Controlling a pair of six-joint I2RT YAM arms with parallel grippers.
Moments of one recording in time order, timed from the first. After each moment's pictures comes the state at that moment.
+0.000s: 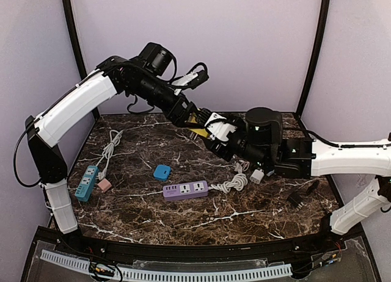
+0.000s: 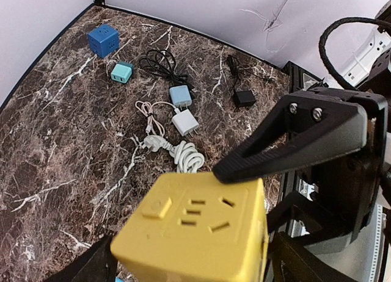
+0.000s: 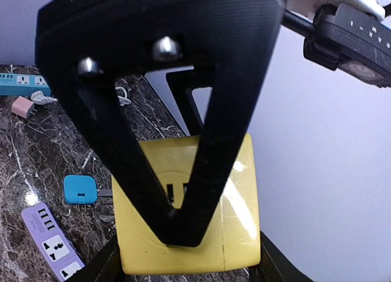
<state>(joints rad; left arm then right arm) -0.78 1.88 2.16 -1.10 0.48 0.17 1.15 1.37 1.05 0.11 0.44 -0.54</state>
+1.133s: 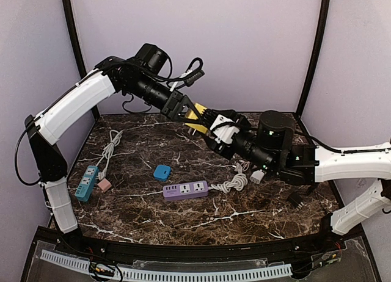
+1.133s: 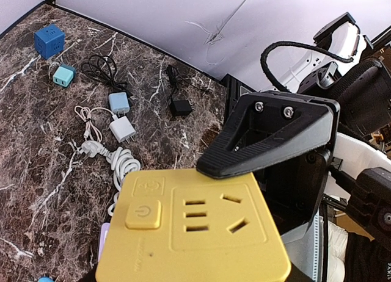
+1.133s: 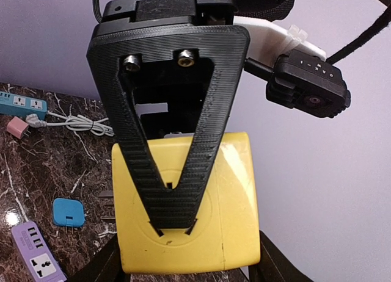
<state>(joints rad) -0.73 1.88 2.14 -1.10 0.79 0.07 1.16 1.32 0.96 0.34 0.37 -0.68</state>
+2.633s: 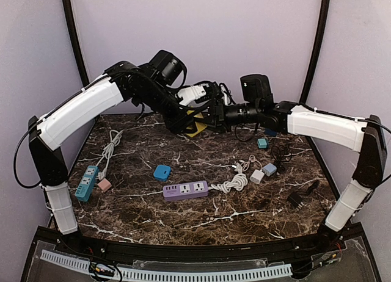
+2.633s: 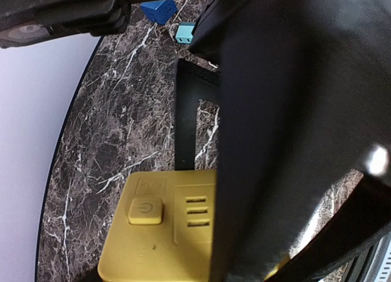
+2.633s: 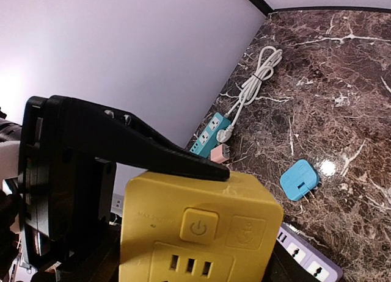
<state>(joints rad) -0.86 1.88 2.12 -1.11 0.07 0.42 0.74 1.65 1.38 -0.06 -0.66 0.73</state>
